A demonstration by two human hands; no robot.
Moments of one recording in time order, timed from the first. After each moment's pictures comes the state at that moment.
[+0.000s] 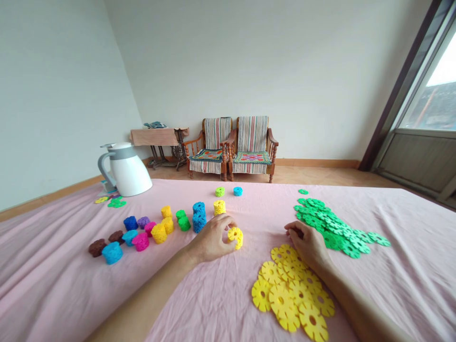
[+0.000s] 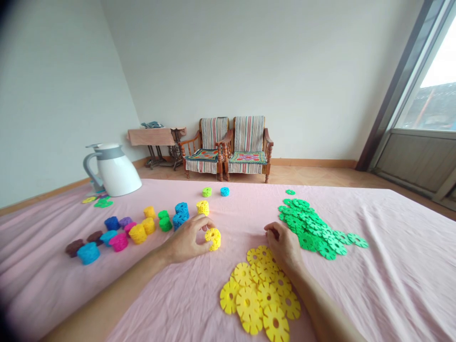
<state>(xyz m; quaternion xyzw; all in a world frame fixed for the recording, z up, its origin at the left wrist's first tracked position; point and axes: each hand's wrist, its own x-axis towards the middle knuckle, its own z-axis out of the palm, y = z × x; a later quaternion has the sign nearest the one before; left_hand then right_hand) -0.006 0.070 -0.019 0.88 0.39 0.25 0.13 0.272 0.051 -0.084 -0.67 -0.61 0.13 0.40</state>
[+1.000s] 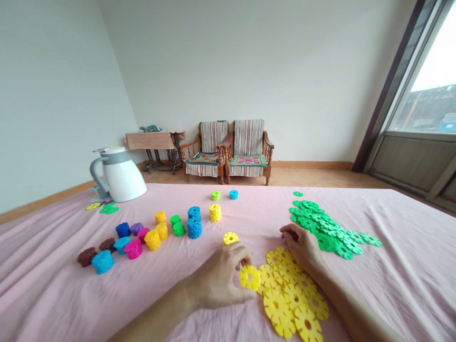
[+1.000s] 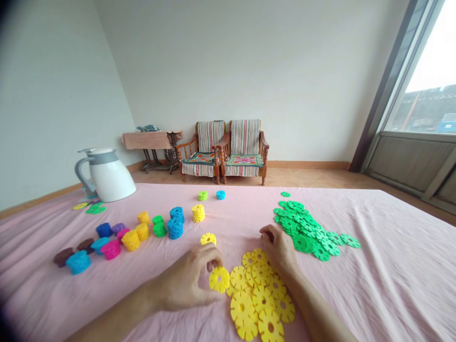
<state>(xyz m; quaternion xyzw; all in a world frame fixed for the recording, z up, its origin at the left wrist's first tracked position) 0.021 0.015 -0.008 0.89 0.34 0.18 0.23 0.271 0.052 -0.085 -0.67 -0.61 0.12 0.40</state>
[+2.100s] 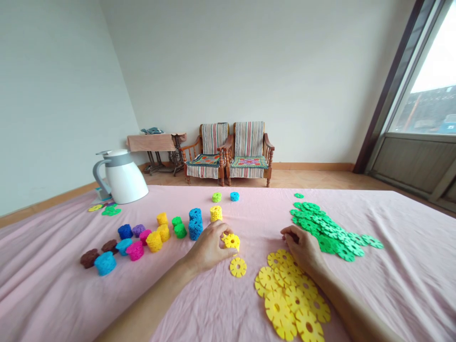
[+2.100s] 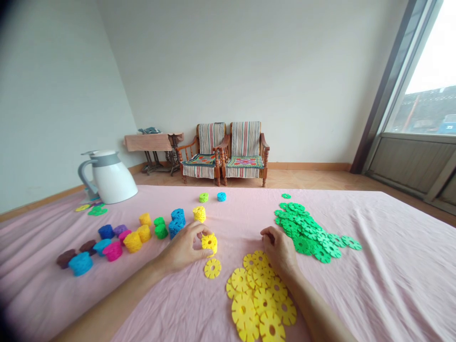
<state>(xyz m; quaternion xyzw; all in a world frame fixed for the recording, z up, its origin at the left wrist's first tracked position) -0.003 0.067 -0.021 0.84 0.44 0.28 0.17 0.270 0.051 -0.084 -0.66 -0.61 0.12 0.41</state>
